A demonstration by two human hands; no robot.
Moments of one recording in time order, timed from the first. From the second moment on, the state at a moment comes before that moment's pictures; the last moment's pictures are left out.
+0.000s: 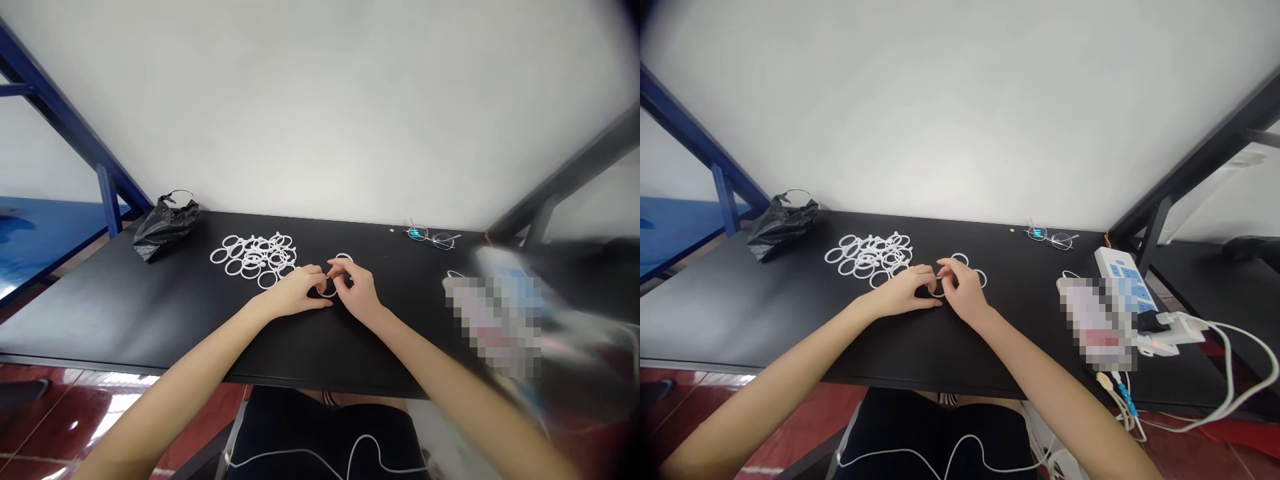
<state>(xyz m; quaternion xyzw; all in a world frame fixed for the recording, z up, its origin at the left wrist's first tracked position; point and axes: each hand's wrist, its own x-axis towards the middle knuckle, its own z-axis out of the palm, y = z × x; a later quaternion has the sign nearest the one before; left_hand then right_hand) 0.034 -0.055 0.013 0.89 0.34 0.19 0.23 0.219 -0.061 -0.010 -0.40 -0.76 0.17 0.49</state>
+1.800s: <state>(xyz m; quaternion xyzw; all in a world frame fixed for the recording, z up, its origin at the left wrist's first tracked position) 0.054 -0.075 0.010 0.87 0.34 0.32 0.17 0.211 -0.076 0.000 -0.39 -0.74 0.20 0.52</state>
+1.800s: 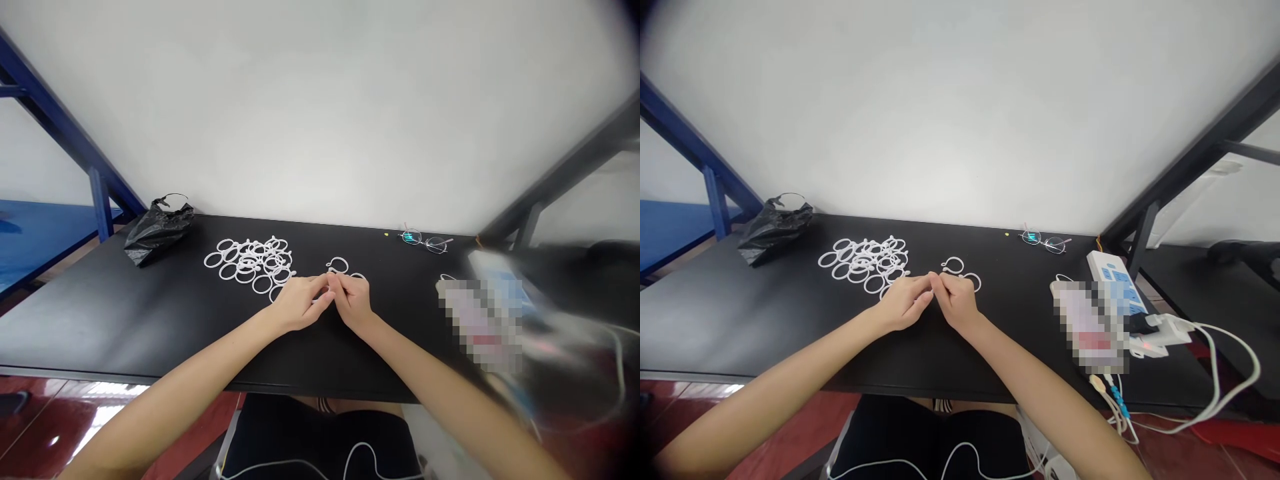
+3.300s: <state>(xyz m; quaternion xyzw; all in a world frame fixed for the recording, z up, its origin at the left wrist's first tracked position) 0.015 -0.045 0.023 0.79 0.44 0.39 0.18 0.225 -0.055 0.001 -0.41 -0.73 0.17 0.51</state>
